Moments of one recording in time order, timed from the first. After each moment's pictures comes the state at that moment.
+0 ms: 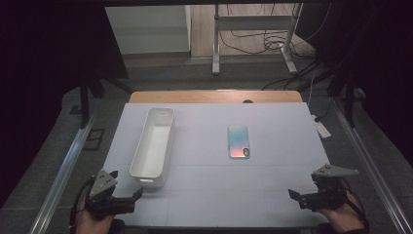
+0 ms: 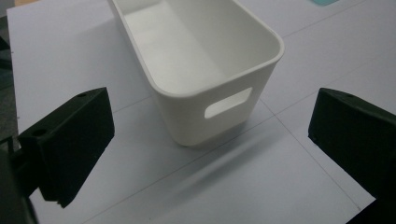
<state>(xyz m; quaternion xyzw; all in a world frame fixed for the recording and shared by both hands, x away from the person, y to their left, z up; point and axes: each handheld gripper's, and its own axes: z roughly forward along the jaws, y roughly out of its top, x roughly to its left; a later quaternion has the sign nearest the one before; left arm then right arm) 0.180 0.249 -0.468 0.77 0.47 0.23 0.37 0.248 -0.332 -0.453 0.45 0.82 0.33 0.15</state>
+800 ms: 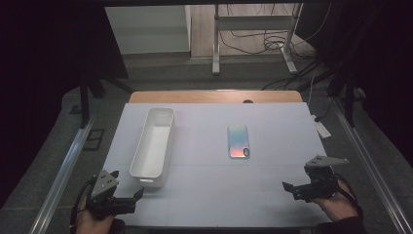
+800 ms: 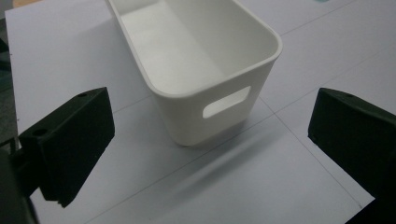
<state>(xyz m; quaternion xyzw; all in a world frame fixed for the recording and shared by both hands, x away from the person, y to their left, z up) 0.180 0.247 -0.468 0.77 0.47 0.23 0.37 0.273 -0.318 -0.450 0.43 0.83 0.33 0.15</state>
